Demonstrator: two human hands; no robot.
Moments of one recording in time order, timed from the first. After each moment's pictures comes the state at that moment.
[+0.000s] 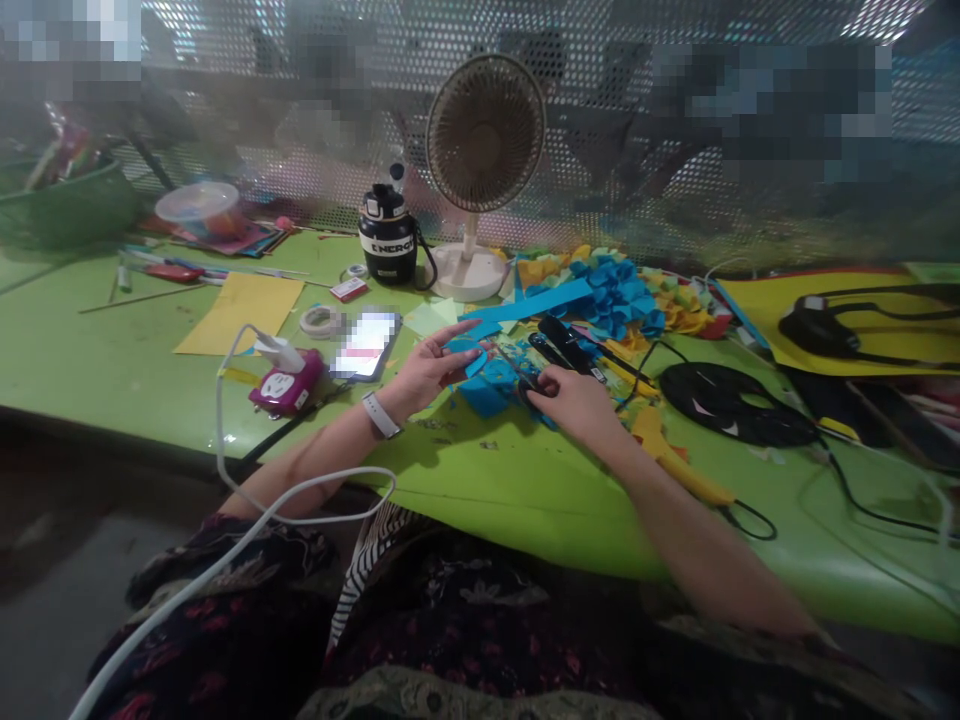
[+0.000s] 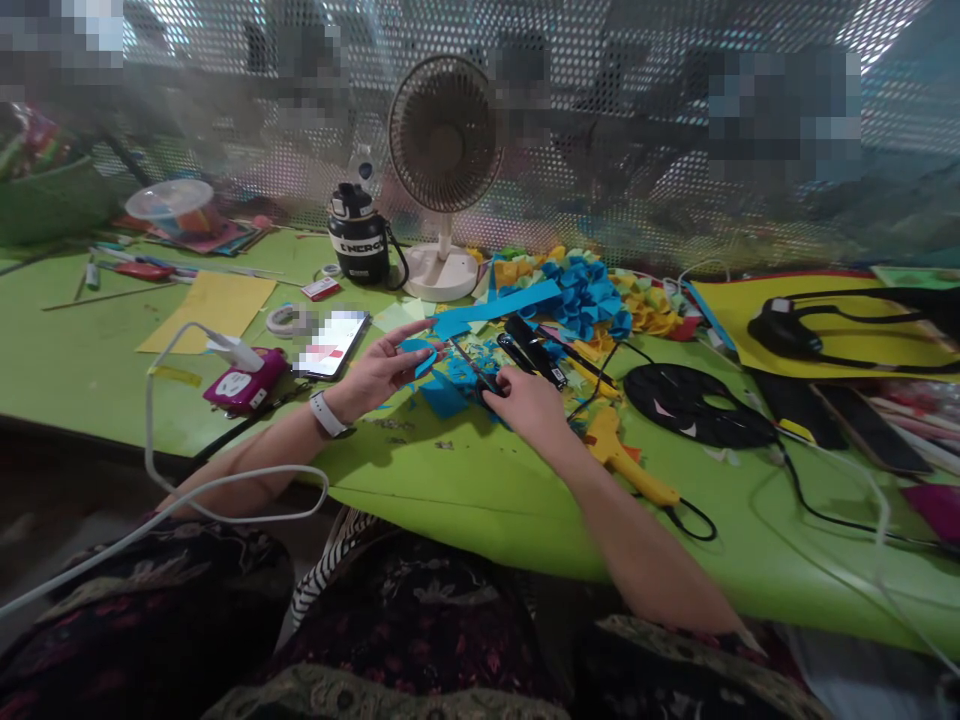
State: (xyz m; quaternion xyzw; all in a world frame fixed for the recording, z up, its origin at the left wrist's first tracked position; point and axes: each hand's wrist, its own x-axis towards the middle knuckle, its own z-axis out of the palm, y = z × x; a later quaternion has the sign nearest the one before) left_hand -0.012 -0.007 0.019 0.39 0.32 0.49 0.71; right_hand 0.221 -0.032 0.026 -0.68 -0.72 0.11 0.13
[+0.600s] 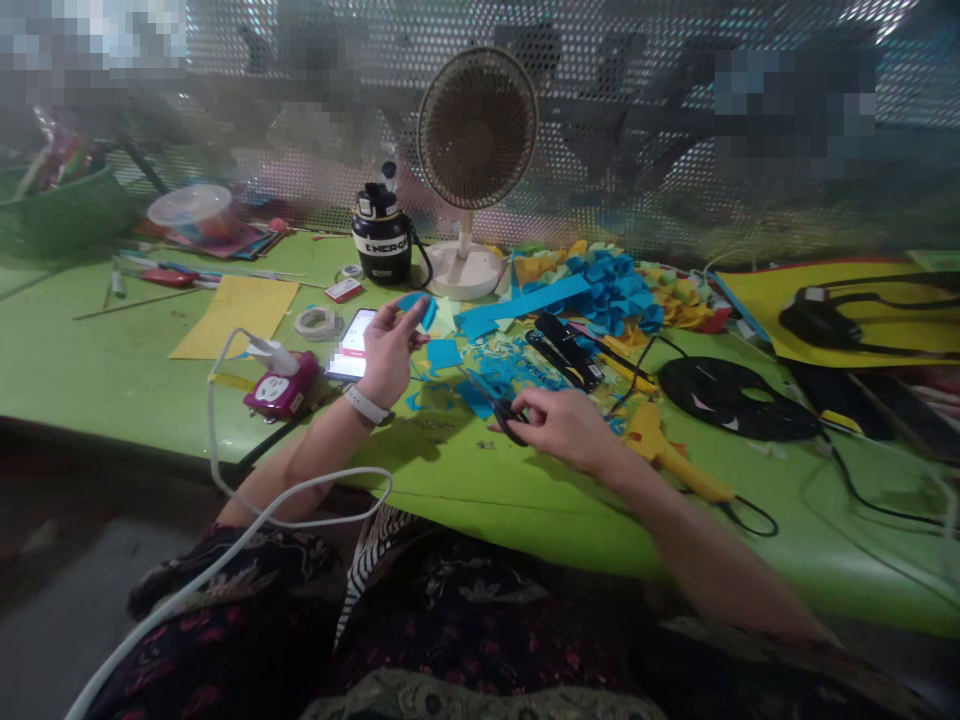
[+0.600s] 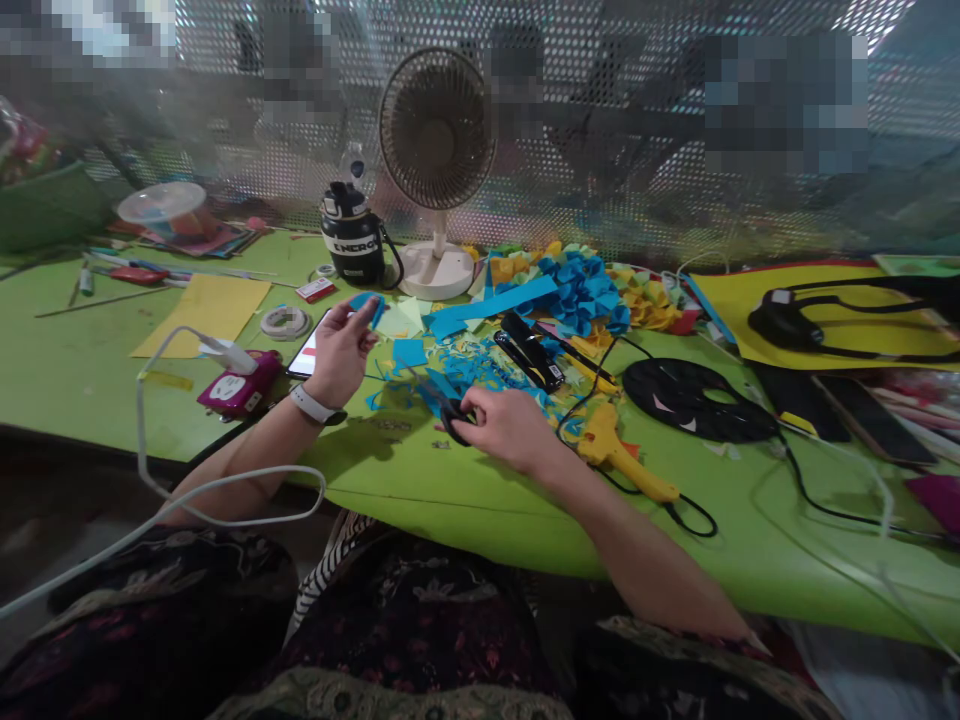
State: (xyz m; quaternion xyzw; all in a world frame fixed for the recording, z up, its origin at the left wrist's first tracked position) left_hand -0.027 0.018 0.028 0.34 0.41 0.69 0.49; right_hand 0.207 -0.067 0.044 -0.53 -0.81 0.20 0.17
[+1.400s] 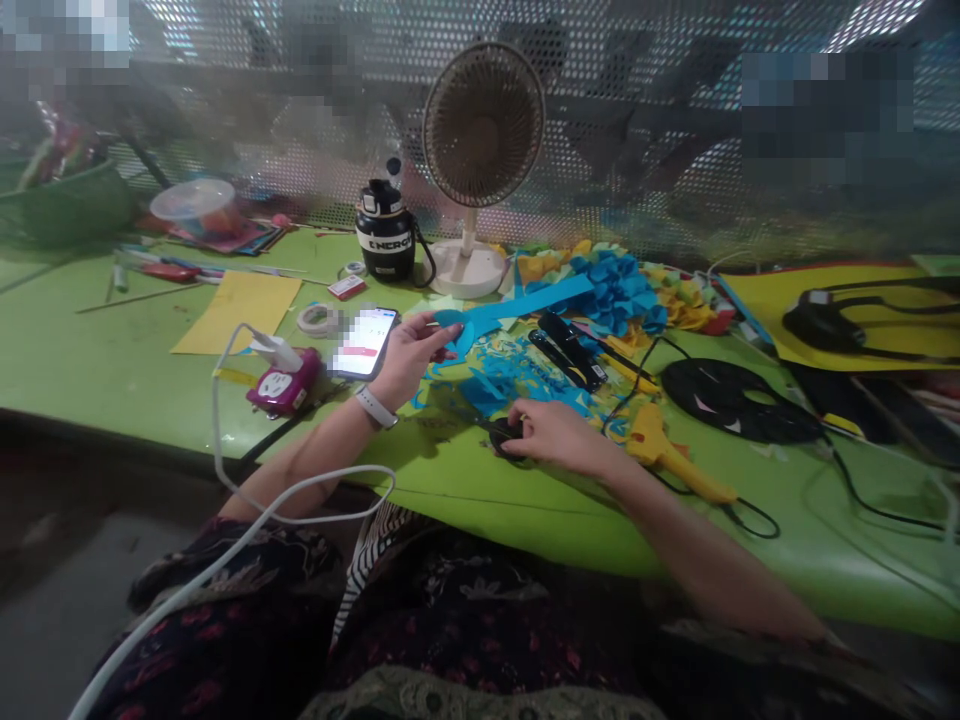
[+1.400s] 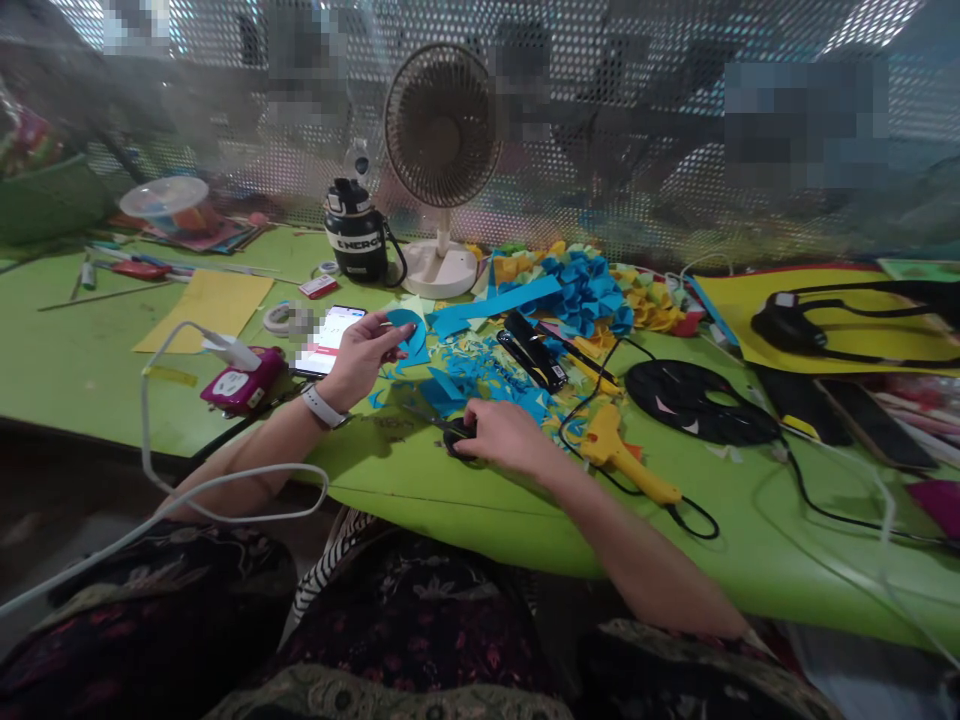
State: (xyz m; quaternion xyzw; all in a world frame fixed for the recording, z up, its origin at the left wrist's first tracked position) left_hand -0.021 0.011 0.017 0.43 0.38 0.59 0.57; right_hand 0.198 -0.061 0.035 -0.57 -0.78 0.25 -0.01
